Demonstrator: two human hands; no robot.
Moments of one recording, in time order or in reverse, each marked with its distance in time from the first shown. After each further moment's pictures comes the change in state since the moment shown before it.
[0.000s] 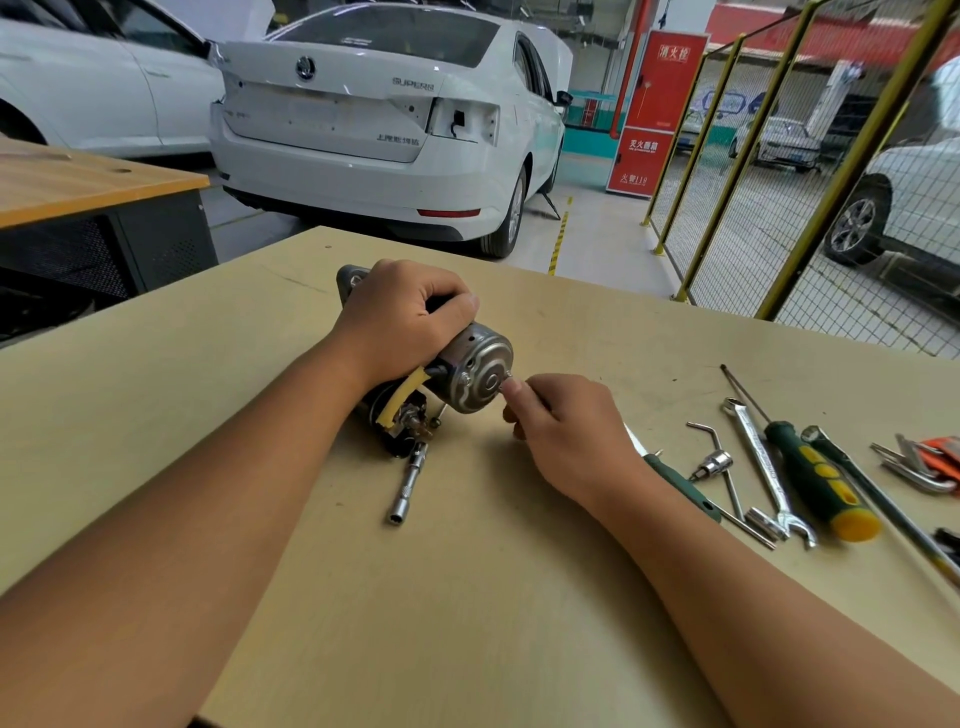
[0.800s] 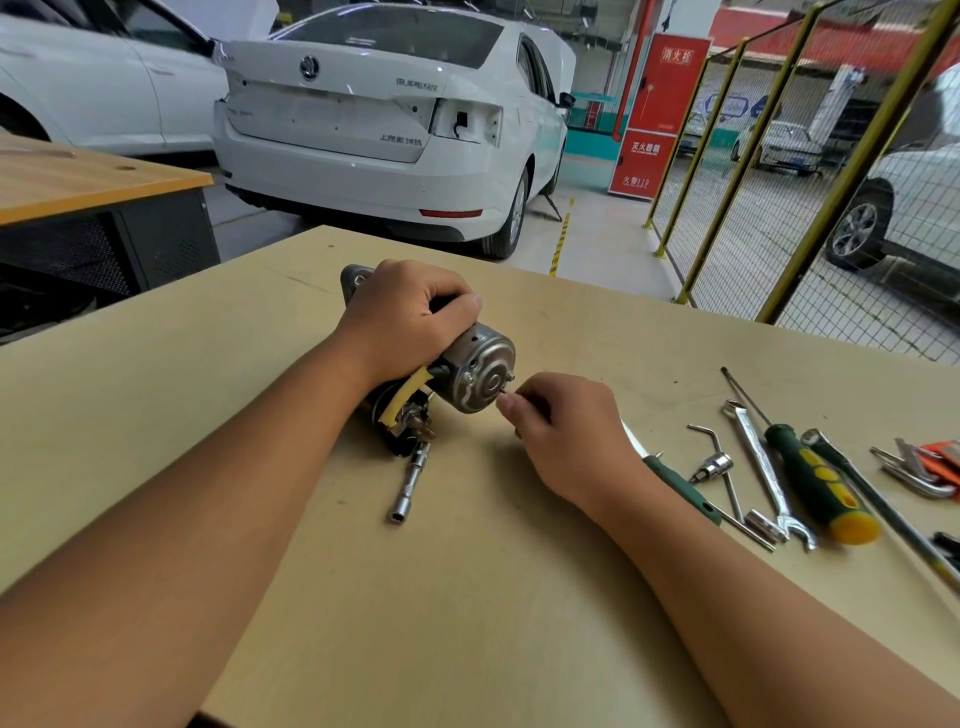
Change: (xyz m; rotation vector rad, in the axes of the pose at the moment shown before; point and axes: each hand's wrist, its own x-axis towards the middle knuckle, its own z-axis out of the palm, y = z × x) left_hand 0.001 0.000 -0.001 -0.002 0.001 -0.006; right_hand 0.001 0.000 0.001 -0.046 0.028 -0.024
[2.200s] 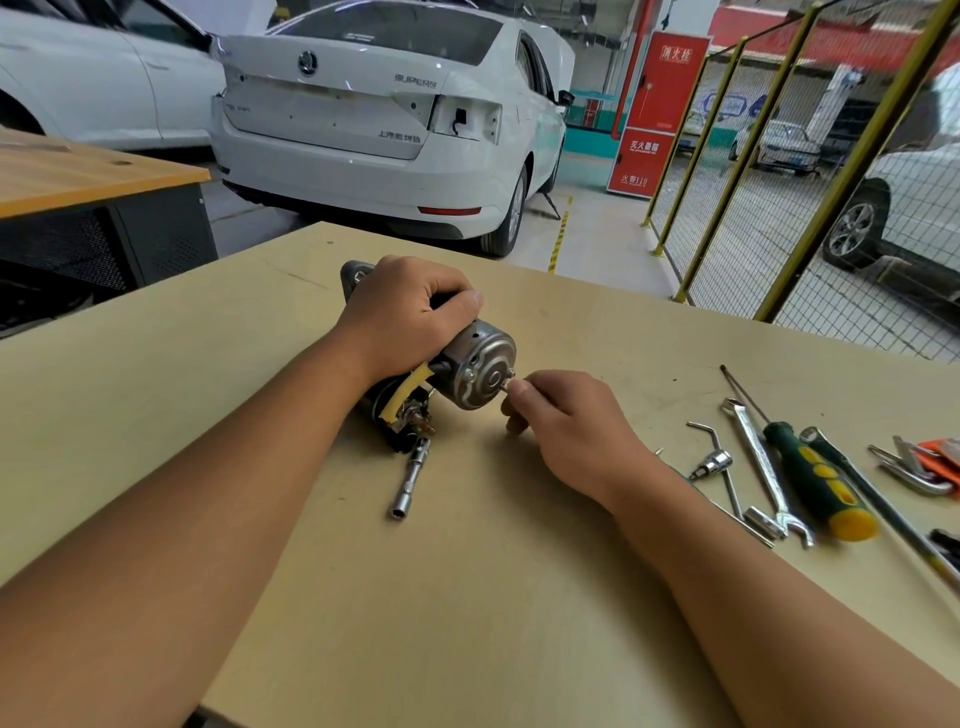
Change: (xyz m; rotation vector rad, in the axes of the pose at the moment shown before) left_hand -0.001 -0.001 -0.001 0.015 -0.005 0.016; right_hand 0.000 0.002 -0.005 0.128 -0.086 0.009
